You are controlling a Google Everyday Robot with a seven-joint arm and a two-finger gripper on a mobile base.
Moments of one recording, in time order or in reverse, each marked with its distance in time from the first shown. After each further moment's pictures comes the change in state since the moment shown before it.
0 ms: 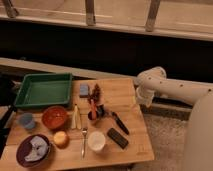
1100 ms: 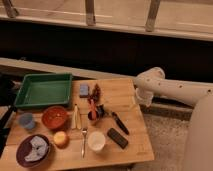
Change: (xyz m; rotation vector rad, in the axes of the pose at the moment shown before) arm -0.002 0.009 -0.006 0.043 -0.037 -0.070
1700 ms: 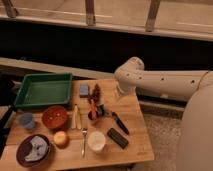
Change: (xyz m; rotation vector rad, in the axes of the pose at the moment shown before) arm -0.048 0.095 -0.058 0.030 -0.099 -0.222
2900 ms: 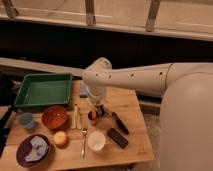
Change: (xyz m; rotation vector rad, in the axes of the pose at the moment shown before) arm -0.006 0.151 -0.014 -0.163 0.080 -0.269
